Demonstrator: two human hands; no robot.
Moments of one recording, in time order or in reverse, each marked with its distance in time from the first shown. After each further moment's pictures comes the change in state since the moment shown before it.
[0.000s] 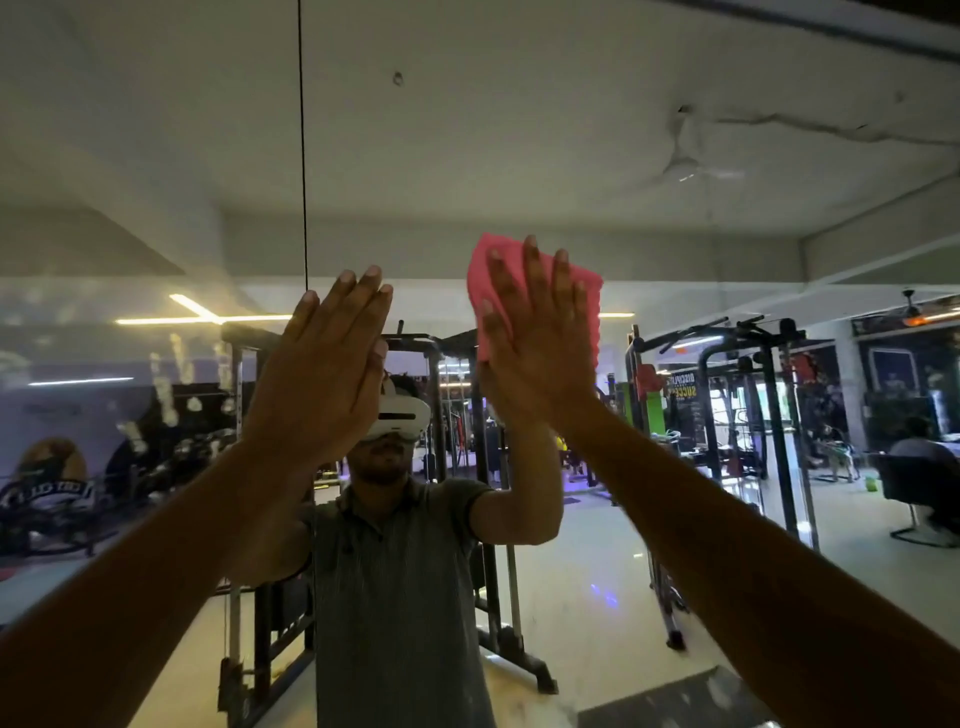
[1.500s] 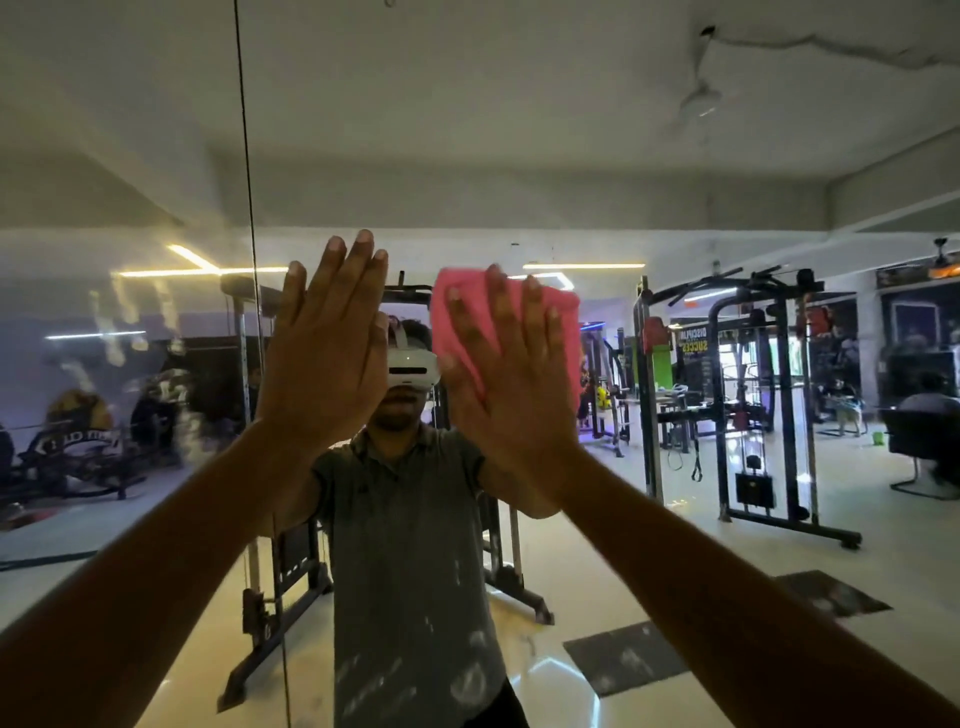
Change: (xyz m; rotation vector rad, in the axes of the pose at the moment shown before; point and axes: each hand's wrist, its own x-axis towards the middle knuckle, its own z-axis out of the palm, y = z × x) left_hand -0.017 0.058 0.018 0.037 -0.001 -0.086; right_hand -0.098 0.010 0.021 0.033 -0.052 -0.115
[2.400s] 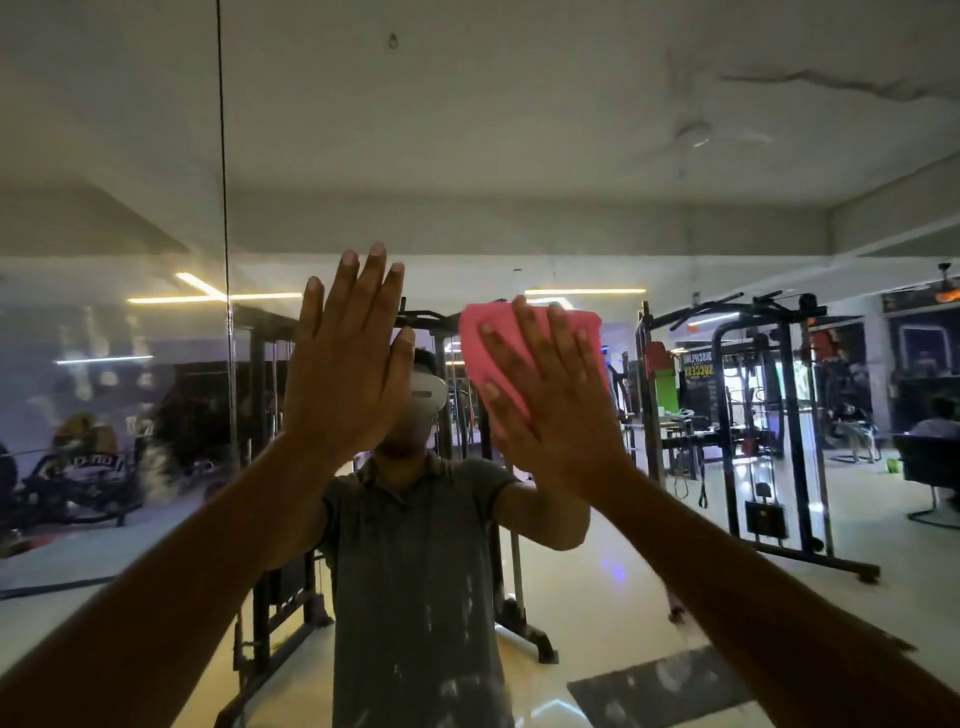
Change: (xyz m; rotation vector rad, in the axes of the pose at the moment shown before) left_hand 0.034 0.037 0.016 0.008 -0.004 -0.057; right_hand -0.006 0.081 -0.010 -0.062 0.018 -0.149
